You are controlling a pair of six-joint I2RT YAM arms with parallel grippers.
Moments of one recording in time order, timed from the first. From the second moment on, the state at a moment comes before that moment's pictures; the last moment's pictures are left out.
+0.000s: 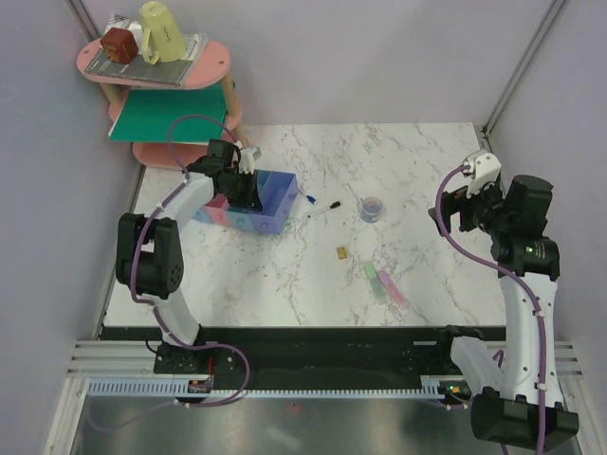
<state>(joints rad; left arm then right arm) -0.18 1.79 1.34 -0.57 0.40 -0.01 -0.19 0.88 1.07 -0.67 -0.52 -0.36</state>
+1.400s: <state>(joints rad) -0.36 2.16 1.84 -0.43 0.37 -0.11 -0.19 0.89 1.08 -0.72 -0.45 -0.39</state>
